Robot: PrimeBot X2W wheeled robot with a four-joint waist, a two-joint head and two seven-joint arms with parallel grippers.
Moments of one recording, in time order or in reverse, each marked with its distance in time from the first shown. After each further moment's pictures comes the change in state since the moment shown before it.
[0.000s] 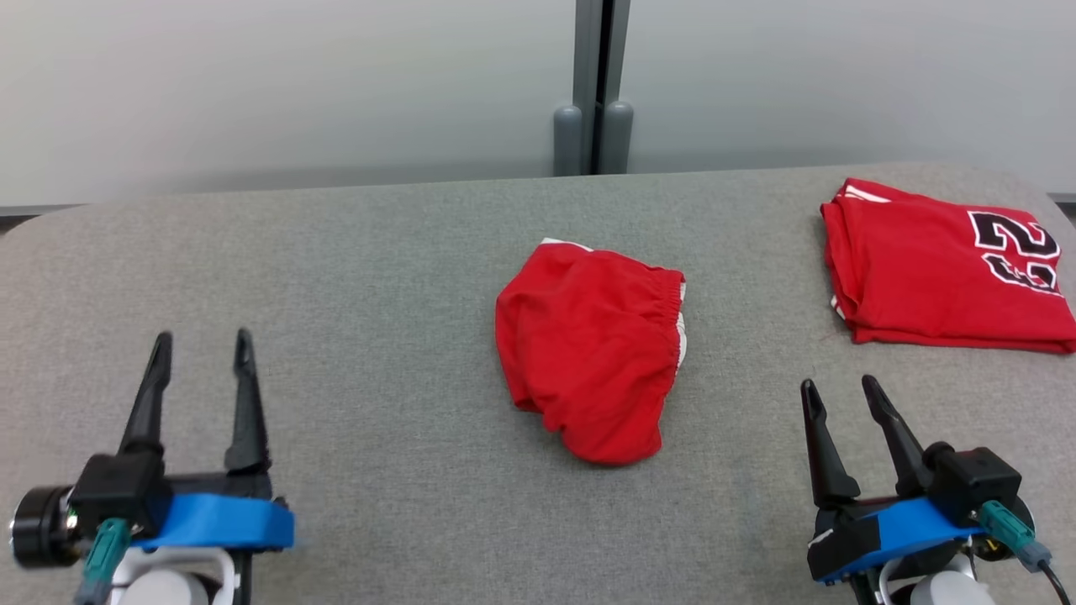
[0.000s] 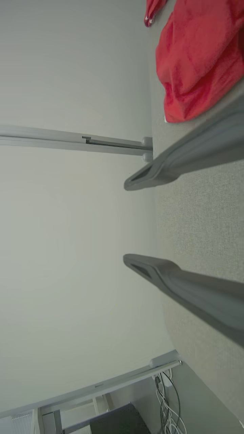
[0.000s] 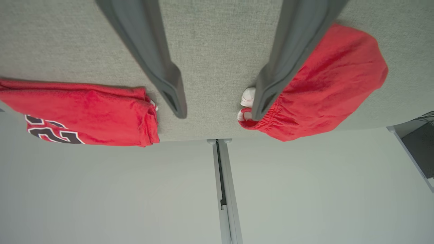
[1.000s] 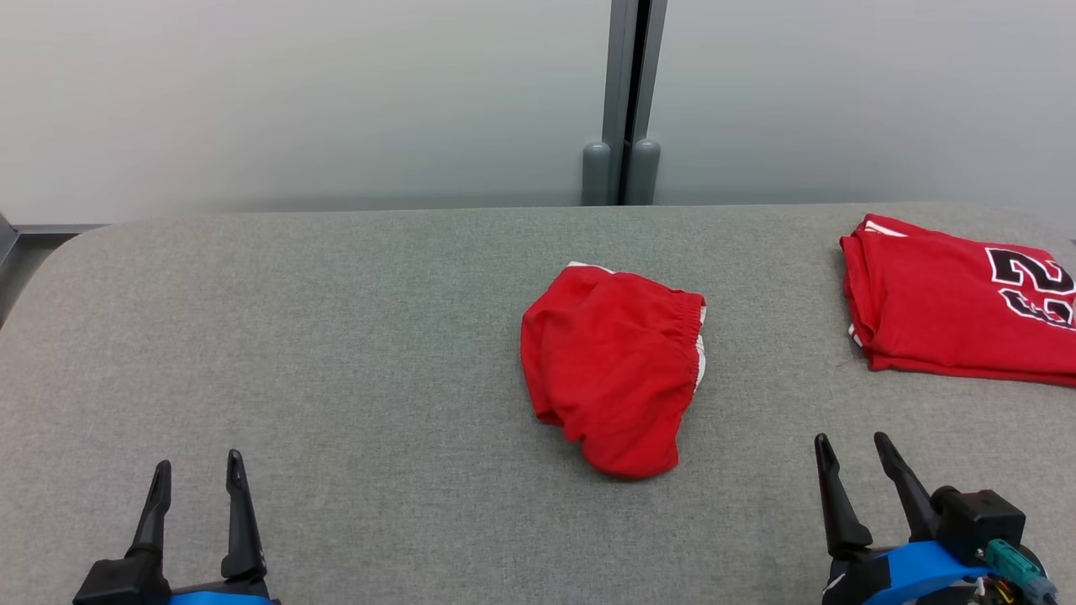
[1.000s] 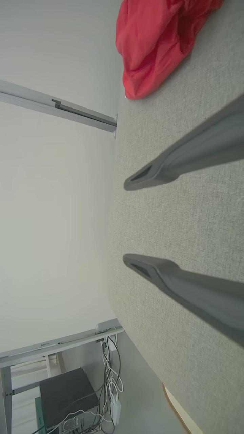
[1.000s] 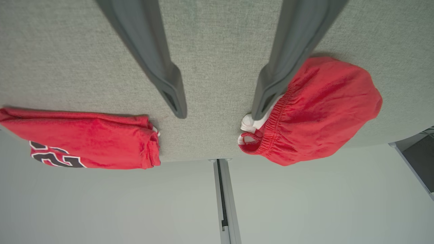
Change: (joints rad) left arm 0.202 -0.144 0.187 0.057 0.073 -0.096 0.000; right arm 0.088 0.000 -0.034 0.015 0.000 0.000 0.041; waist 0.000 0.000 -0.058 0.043
